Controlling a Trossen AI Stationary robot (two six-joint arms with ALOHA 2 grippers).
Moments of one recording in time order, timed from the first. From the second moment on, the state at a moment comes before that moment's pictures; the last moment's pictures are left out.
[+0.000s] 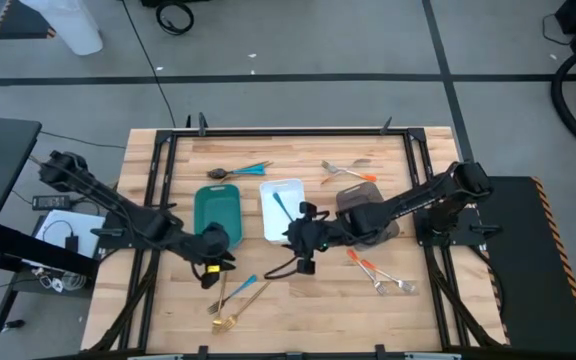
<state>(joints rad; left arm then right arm) -0.51 1.11 0.61 -0.23 -0.20 -0.77 0.28 1.71 1.24 -0.22 0.30 0.18</state>
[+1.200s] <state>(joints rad) -0.63 1.74 1.12 -0.52 0.04 -1.46 0.43 1.72 0.90 0.08 0.49 0.16</state>
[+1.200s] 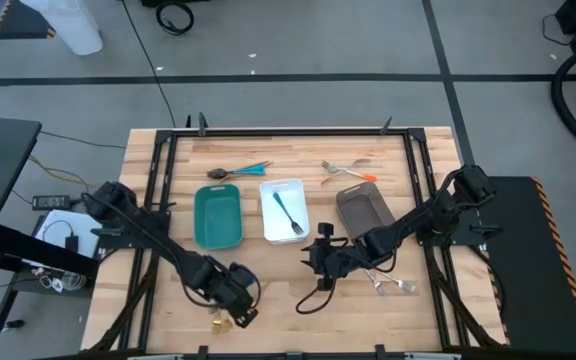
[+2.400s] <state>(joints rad) -0.69 2.00 1.35 -0.75 0.01 -1.60 0.46 1.72 0.90 0.08 0.45 0.14</state>
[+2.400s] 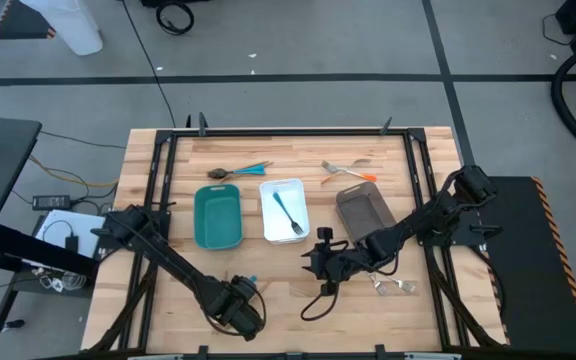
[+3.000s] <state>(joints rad) -0.68 2.04 1.36 -0.80 0.01 -1.55 0.46 1.72 0.90 0.10 0.42 0.12</state>
